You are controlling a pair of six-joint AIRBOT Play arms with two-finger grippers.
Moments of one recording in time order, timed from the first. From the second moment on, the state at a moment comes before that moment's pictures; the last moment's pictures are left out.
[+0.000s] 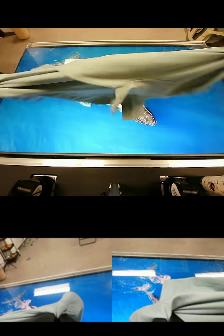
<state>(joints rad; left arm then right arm) -0.16 -0.46 1.17 1.64 -1.07 -1.74 -0.11 -0.58 1.49 -1.29 1.09 1.69</state>
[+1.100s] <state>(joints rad) -0.15 -1.49 1.29 1.51 -1.23 -1.69 -0.14 -1.55 1.35 -0.85 1.05 1.70</state>
